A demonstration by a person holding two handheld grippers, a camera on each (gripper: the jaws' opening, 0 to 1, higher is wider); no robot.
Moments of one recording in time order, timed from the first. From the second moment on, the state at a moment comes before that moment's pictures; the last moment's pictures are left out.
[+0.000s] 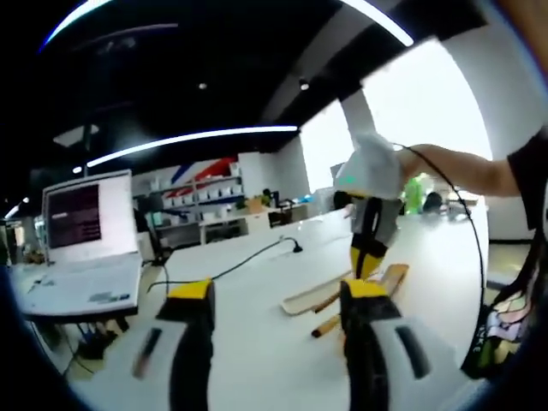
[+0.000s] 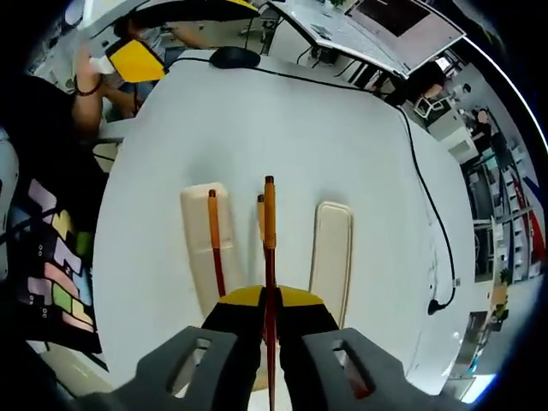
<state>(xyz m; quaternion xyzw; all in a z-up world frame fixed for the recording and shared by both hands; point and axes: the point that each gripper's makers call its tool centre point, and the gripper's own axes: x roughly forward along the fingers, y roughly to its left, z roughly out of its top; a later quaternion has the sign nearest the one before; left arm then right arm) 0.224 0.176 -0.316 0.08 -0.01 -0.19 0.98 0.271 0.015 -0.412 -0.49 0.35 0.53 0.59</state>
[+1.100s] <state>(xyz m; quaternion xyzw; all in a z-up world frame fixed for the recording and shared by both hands) 0.222 0.173 -0.315 0.06 -0.01 -0.21 0.98 0.237 0.017 -0.460 -0.49 0.36 0.59 0.53</state>
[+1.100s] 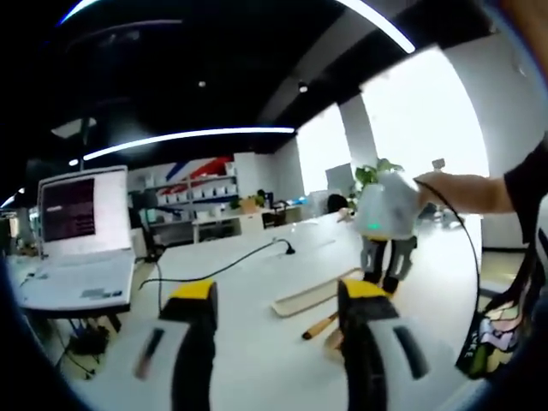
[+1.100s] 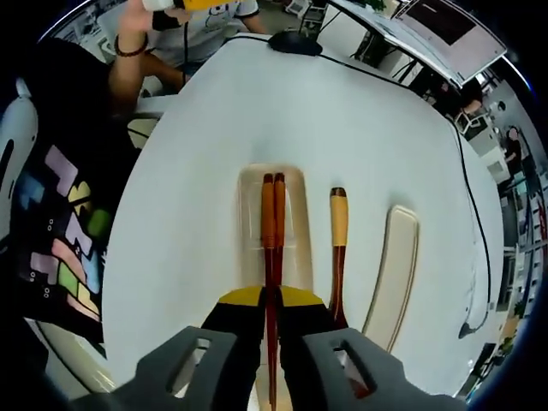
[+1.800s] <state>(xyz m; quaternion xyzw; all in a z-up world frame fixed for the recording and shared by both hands) 0.221 0.171 -0.317 0.06 0.00 -0.21 0.98 0.242 0.015 -0.464 -0.49 0.36 0.59 0.53</state>
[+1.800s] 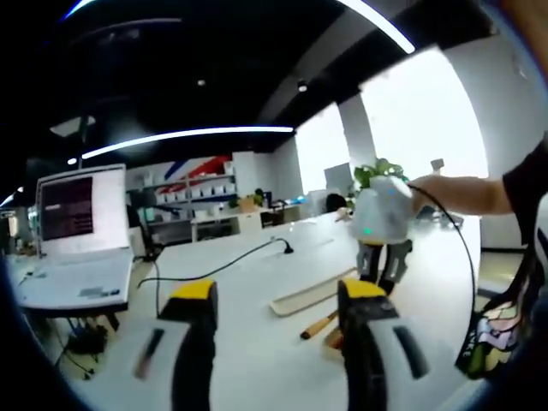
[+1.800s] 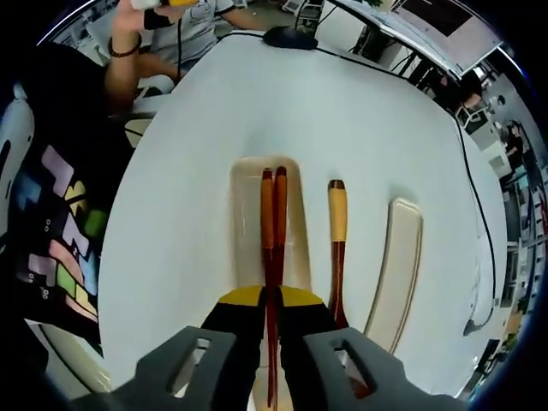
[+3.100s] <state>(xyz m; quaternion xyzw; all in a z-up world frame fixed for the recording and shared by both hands) 0.223 0.173 -0.319 0.06 0.00 -0.21 0.98 0.291 0.014 -0.441 -0.47 0.36 0.55 0.58</state>
